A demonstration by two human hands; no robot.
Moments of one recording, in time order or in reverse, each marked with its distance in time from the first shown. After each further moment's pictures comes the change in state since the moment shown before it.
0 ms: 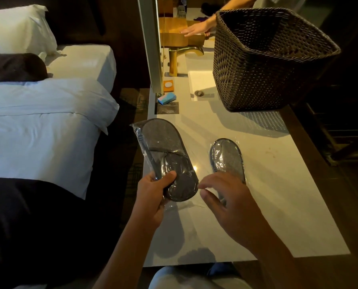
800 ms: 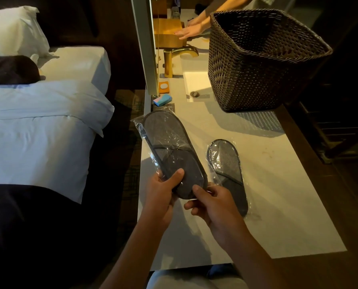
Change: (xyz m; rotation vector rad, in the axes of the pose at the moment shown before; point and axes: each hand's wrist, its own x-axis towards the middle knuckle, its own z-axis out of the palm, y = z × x) left_hand -0.001 -0.004 0.018 -0.052 -0.096 0.024; right_hand 0.010 -0.014 0.032 1.022 0.064 0.971
